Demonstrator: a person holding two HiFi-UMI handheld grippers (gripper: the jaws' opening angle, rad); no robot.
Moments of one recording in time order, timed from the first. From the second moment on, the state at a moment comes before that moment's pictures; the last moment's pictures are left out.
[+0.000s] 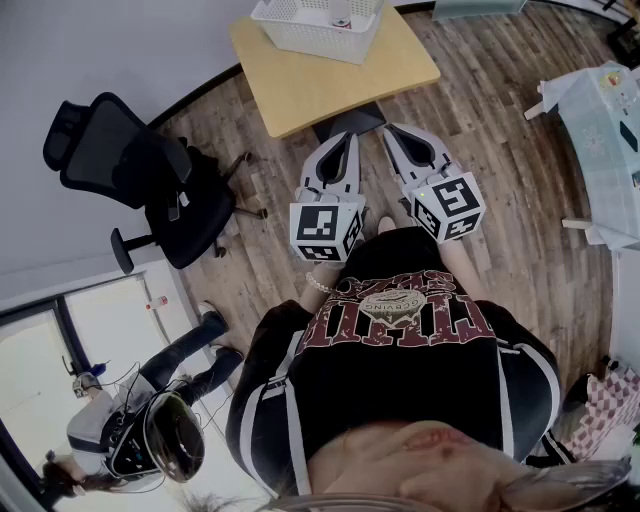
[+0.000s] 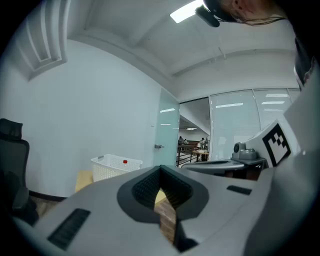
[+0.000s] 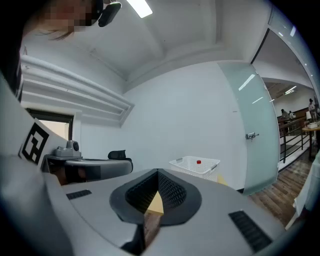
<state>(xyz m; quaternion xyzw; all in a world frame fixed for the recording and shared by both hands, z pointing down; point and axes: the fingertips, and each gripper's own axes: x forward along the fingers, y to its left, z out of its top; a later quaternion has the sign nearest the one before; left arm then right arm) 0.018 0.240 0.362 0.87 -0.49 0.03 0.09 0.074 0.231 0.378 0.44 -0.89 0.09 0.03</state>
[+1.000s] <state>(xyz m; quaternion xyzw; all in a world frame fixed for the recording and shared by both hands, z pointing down) 0.044 0.229 0.369 0.85 -0.52 0.03 0.09 0.101 0.212 0.382 0.42 -0.90 0.09 0.04</state>
